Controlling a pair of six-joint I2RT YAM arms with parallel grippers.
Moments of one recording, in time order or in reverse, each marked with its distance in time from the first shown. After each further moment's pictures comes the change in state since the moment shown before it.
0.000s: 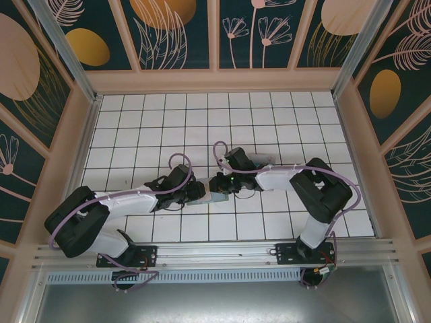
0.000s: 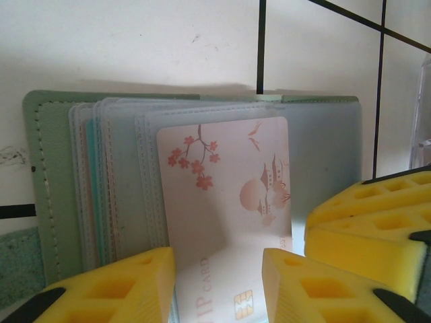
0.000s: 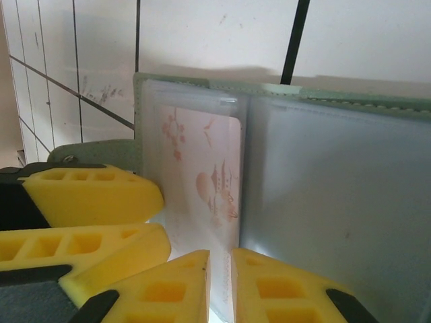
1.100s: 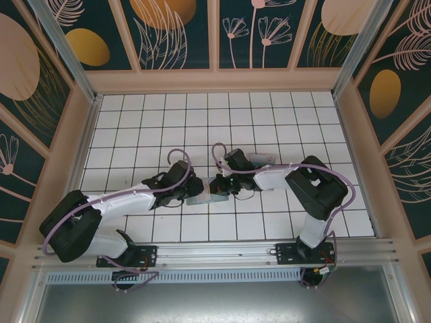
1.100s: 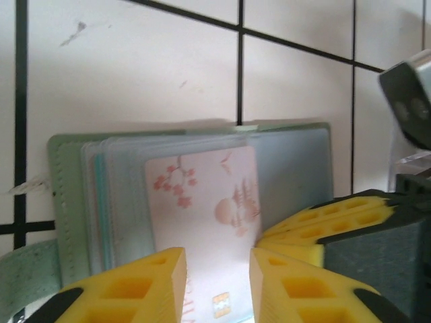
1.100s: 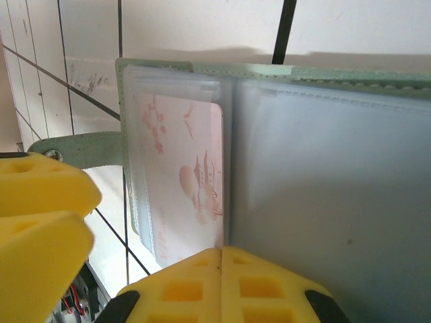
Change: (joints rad) left arm 0.000 -0.049 0.063 -0.093 -0.056 0.026; right arm 0.000 0.039 0.000 0.017 -0.034 0.003
